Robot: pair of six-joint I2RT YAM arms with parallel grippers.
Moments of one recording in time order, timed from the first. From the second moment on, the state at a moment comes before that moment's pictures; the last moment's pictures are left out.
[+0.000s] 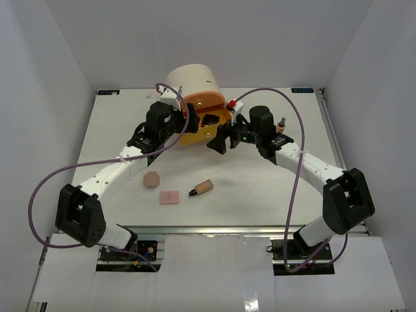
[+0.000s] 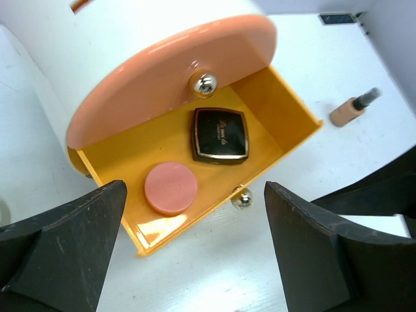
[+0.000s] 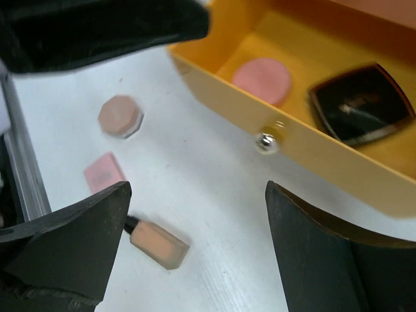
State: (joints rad) left arm -0.49 1.43 1.12 0.03 -0.09 -0.26; right arm 0.56 1.52 1.07 0.09 -0.52 0.13
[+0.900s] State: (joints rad) left arm -0.45 0.42 0.68 -0.04 -0.44 -0.19; right arm 1.08 2.29 1.97 -0.32 -0.31 -0.26
